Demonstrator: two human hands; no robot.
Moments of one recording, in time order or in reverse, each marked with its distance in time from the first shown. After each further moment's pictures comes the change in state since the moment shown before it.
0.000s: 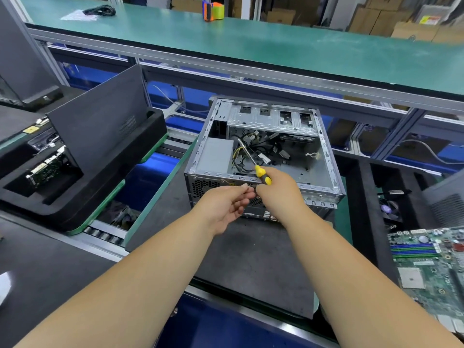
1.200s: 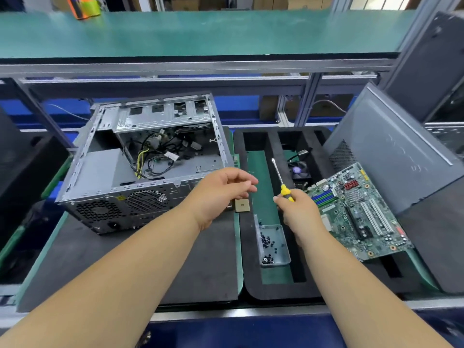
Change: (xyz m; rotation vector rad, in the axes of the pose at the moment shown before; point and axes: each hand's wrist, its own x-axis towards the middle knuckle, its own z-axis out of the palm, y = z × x) left_hand 0.004 -0.043 0.174 0.665 -0.488 0.300; right_hand -0.074 0.203 -0.138 0.340 0.398 0.444
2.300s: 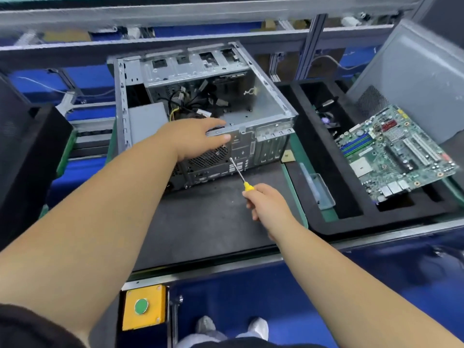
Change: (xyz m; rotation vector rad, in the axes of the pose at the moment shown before) left_hand -0.012 -0.037 -0.198 1.196 -0.144 0.002; right_hand -0.129 -0.006 0.196 0.088 -0.162 0.147
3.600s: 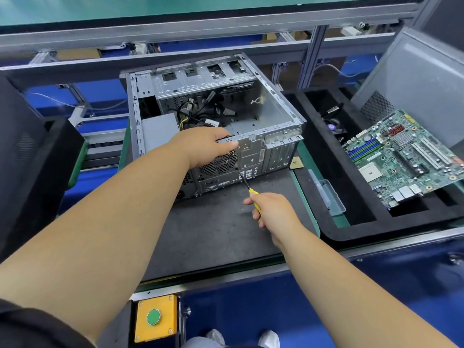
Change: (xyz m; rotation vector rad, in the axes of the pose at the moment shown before) left_hand -0.003 0.000 -0.003 -0.057 -0.010 0.003; right_hand -0.005 -0.017 0.018 0.108 0.053 0.167
